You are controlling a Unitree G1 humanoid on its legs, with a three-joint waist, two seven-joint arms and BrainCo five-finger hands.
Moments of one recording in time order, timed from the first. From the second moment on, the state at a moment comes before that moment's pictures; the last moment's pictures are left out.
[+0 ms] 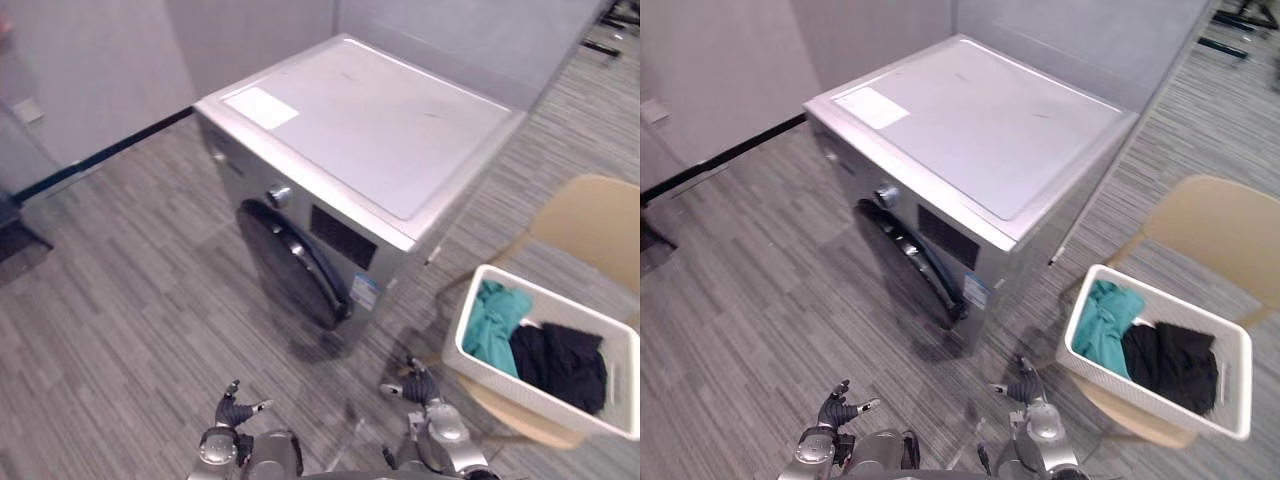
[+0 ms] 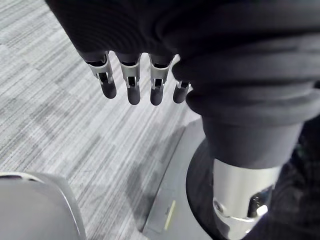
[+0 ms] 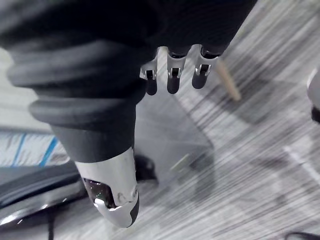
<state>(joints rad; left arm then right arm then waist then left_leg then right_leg) 0.04 0.11 -0.06 0.94 0.09 -0.16 0.20 -0.10 -0.07 0.14 0.75 -0.03 -0.16 -0.13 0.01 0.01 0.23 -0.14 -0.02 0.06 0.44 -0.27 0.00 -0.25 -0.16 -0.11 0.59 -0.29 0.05</state>
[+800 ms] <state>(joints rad) -0.04 0.08 -0.13 0.83 0.08 -0.20 0.22 -0.61 -0.06 0.28 0.69 0.03 -0.16 -0.32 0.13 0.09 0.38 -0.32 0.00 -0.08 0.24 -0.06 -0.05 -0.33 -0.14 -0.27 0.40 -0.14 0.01</state>
